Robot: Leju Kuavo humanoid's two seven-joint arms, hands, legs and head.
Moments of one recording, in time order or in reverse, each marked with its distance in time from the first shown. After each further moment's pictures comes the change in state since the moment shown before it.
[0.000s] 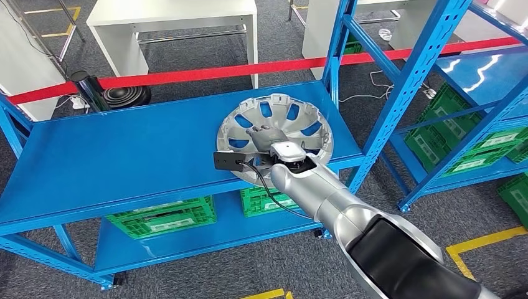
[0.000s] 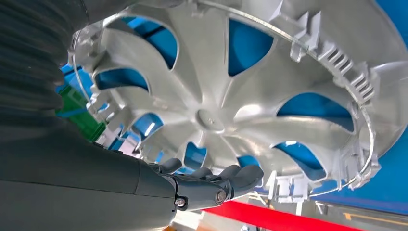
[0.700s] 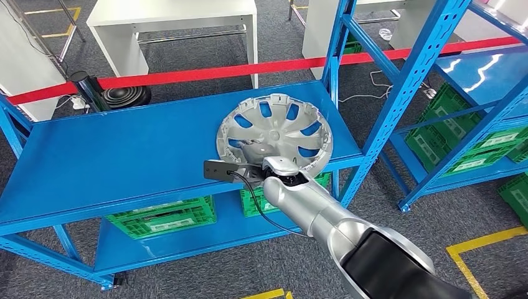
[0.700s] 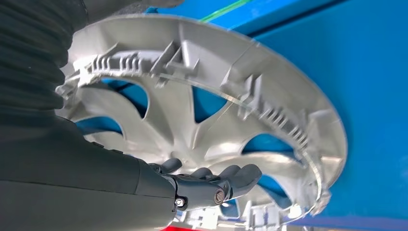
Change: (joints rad) left arm 0.001 -0.003 0.019 0.000 -0.018 0.006 -0.001; right arm 0.074 0.035 0.000 -0.034 -0.107 -0.037 0.011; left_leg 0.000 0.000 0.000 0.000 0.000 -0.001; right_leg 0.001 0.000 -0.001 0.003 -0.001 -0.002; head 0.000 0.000
